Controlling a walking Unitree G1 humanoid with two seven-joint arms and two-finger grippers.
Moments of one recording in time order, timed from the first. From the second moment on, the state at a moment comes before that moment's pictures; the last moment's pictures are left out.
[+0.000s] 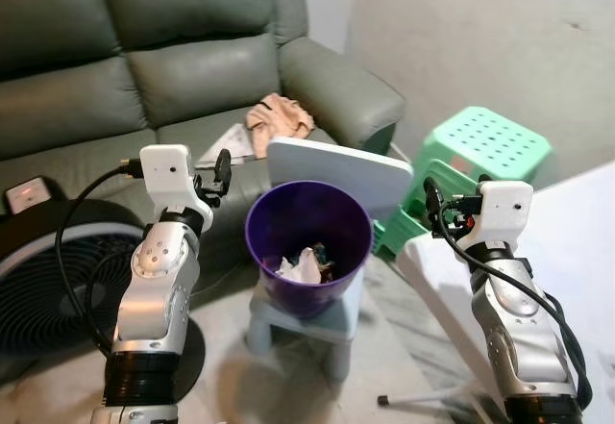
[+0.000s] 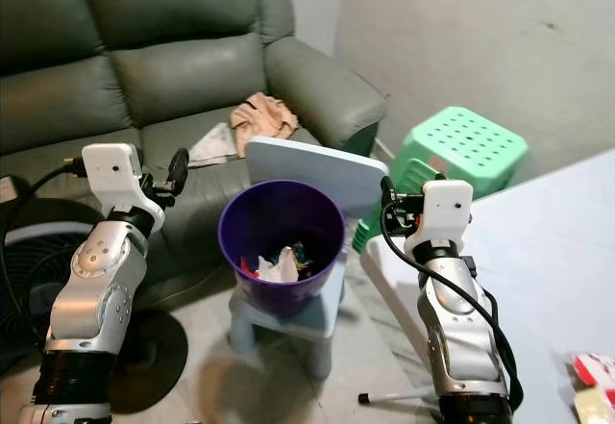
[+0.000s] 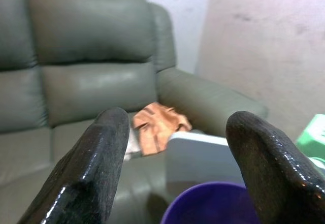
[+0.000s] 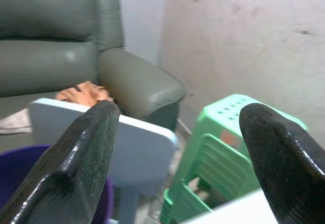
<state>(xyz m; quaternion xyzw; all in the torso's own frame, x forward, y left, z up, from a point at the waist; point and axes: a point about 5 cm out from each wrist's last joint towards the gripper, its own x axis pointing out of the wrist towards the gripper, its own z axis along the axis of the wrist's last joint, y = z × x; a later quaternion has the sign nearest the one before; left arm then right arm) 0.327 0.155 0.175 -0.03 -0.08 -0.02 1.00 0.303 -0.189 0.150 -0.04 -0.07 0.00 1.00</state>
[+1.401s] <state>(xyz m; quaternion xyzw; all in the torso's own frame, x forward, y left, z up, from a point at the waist) 0.336 0.137 0.172 -0.04 -0.08 -0.08 0.99 0.303 -0.189 0.140 -0.05 -0.06 0.00 1.00</state>
